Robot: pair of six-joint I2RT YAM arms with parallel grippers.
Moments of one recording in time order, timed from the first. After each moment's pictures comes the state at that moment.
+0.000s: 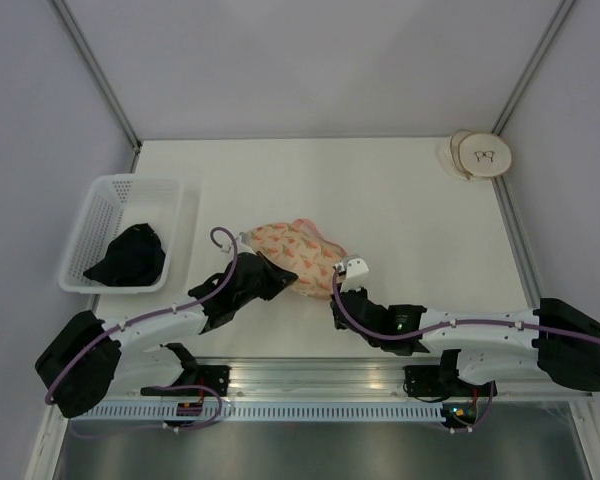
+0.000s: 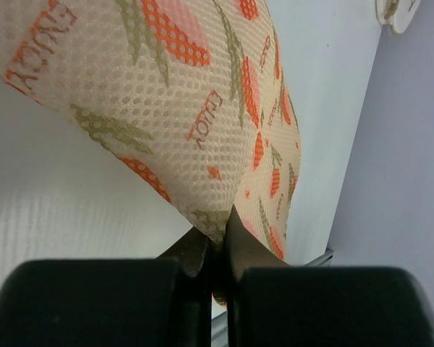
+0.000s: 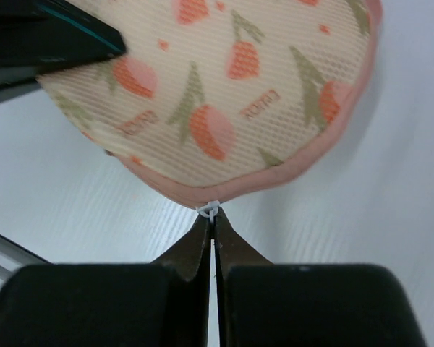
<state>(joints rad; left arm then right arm) -0.81 1.17 0.45 0.16 -0.17 -1.31 1.25 1.18 0.54 -0.06 0.59 0.69</state>
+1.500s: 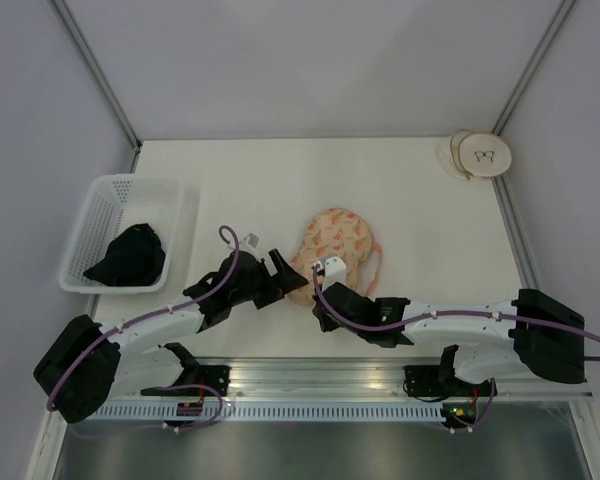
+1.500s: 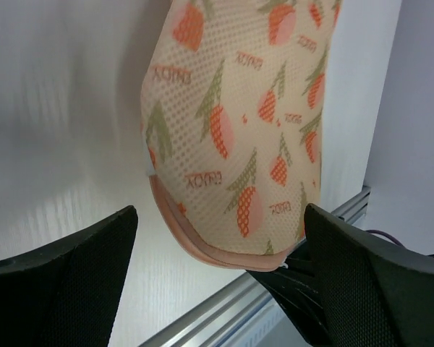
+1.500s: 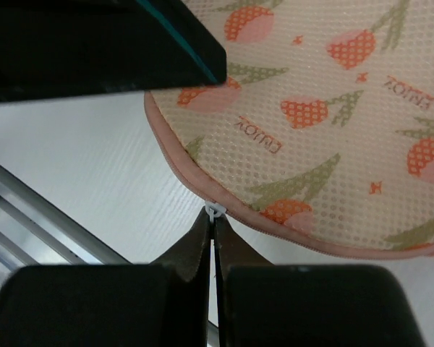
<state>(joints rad) -0.72 1.13 0.43 0.11 0.09 -1.06 1.23 1.30 0.64 -0.07 0.38 0.65</state>
